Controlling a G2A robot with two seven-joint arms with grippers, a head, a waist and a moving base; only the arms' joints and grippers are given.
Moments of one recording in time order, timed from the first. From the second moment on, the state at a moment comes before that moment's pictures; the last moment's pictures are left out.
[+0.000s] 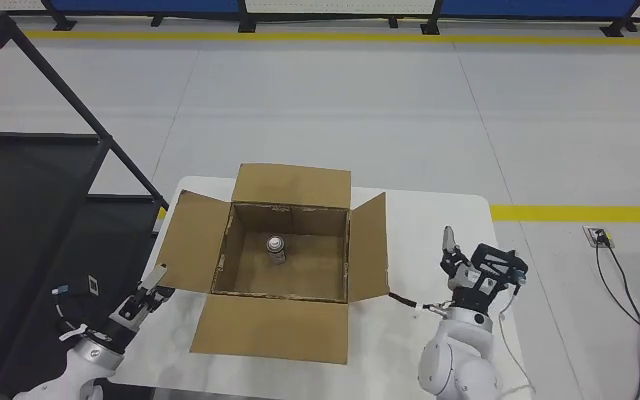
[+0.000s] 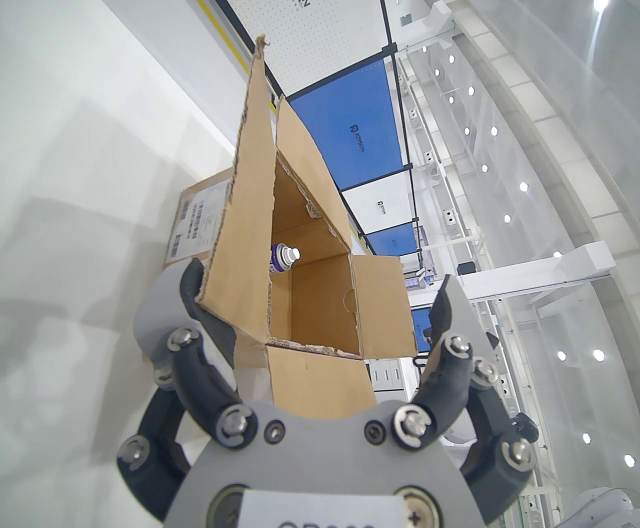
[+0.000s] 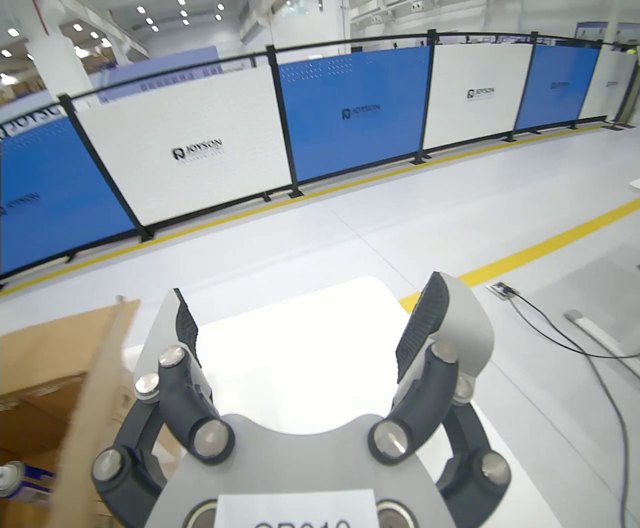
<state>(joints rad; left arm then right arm) 1.56 -1.09 -1.86 -1.75 -0.15 -0.29 -0.52 -1.40 -1.70 1.49 -1.89 -1.66 0.45 0.06</state>
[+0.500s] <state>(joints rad) 1.59 -1.09 -1.85 -1.79 -0.12 -0.26 -0.47 -1.25 -1.66 1.75 -1.48 -1.52 0.34 0.14</state>
